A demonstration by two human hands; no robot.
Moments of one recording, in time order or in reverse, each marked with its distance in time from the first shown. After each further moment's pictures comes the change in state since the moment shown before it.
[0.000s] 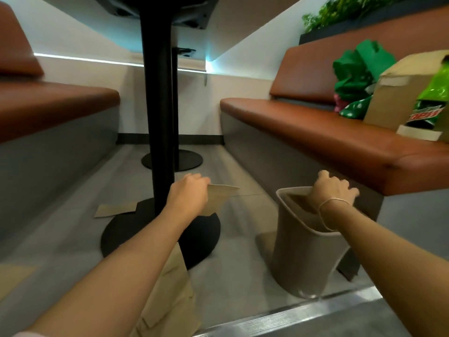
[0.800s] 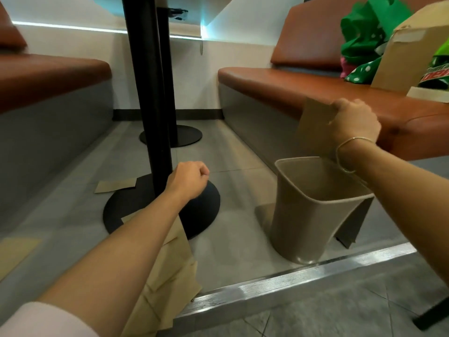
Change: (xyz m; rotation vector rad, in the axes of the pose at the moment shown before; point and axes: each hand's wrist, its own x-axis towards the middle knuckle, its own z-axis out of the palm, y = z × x) left_hand -0.012 0.007 0.024 -0.342 -0.194 -0.227; right_hand 0.021 0.009 -0.052 0.194 0.315 -0.154
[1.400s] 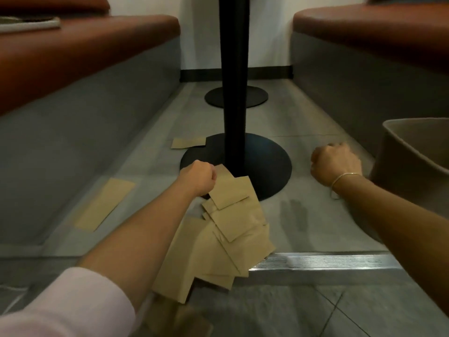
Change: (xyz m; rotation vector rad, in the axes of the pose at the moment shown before) left_hand -0.048 -0.168 -0.011 0.351 -0.302 -0.188; right_hand -0.138 -0.111 0.135 -0.066 -0.547 -0.335
